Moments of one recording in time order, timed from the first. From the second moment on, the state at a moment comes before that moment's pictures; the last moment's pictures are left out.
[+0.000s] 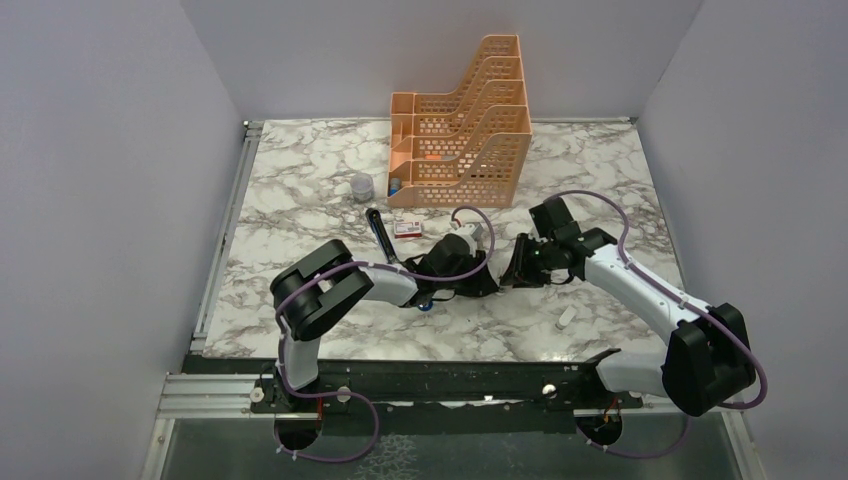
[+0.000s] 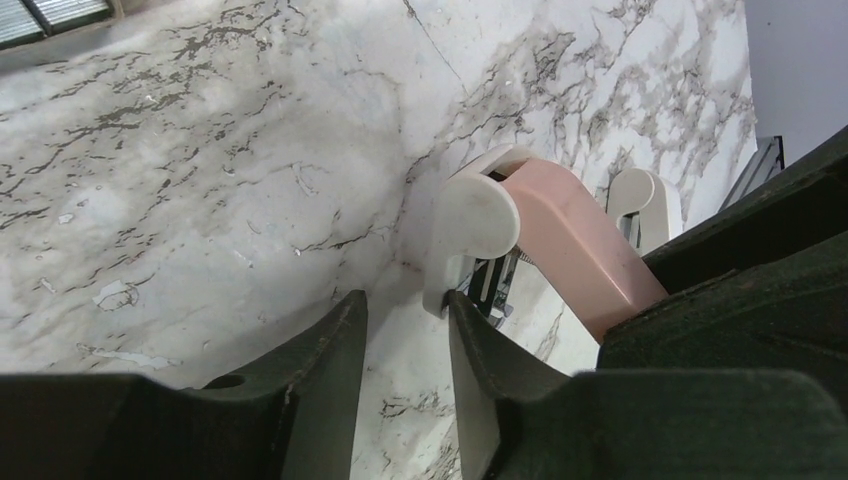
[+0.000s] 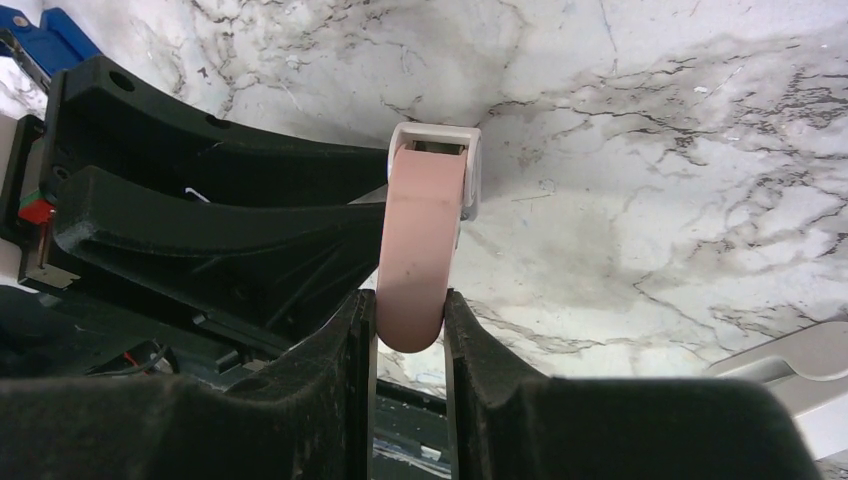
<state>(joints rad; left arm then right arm) -0.94 1.89 0.89 0.45 0.17 -0.78 0.44 1.27 0.83 -0.64 -0.20 0.64</state>
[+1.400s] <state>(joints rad) -0.94 1.91 0.83 0.57 0.27 -0.80 0.37 1.49 0.95 -0.59 -0.24 0.52</state>
